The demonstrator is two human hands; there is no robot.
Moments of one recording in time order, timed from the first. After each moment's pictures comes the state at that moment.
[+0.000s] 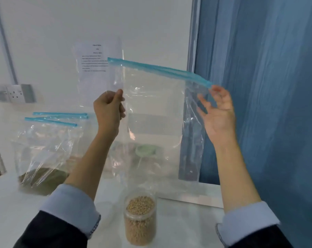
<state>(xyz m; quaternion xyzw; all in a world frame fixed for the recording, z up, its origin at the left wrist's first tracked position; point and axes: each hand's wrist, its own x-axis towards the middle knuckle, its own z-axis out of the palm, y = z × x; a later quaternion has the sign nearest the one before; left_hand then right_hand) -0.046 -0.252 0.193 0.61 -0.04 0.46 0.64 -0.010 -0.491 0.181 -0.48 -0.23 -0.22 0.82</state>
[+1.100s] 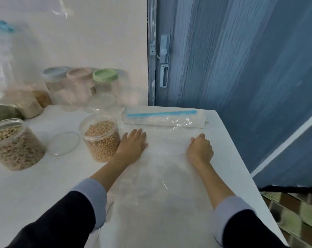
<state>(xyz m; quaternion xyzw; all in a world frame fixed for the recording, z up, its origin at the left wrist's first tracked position) -0.053 -0.370 -0.121 0.99 -0.13 0.01 -0.04 -0.064 -0.587 -0.106 -0.94 0.22 -0.04 0.25</state>
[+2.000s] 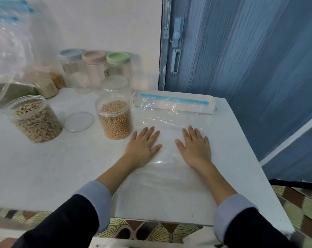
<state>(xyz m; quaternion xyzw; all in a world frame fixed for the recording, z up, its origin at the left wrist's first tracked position) -0.125 -0.367 -0.143 0.99 -0.14 -0.04 0.06 -0.113 -0.570 -0.146 -1.00 -0.03 0.05 0.08</state>
